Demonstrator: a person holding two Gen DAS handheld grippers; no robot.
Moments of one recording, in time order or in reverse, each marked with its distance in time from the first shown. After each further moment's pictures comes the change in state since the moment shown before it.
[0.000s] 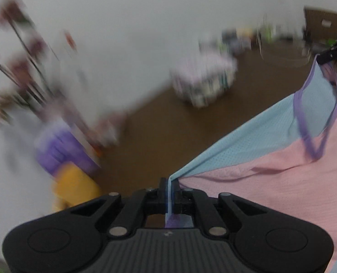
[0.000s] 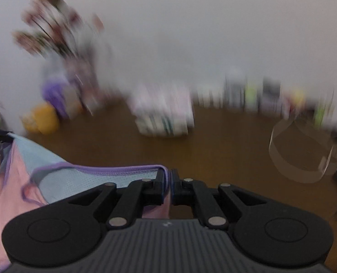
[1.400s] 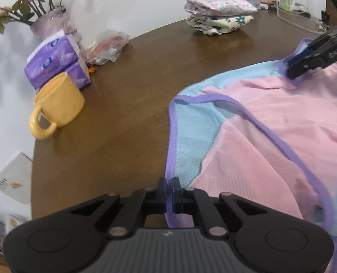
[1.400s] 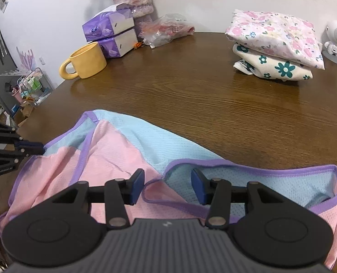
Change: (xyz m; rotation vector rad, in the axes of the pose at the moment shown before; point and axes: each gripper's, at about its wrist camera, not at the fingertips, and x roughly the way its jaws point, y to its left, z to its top) left arm 0.020 0.028 -0.093 -0.122 0.181 -0.027; right arm 0.136 0.124 -0.011 -0.097 0.231 0.313
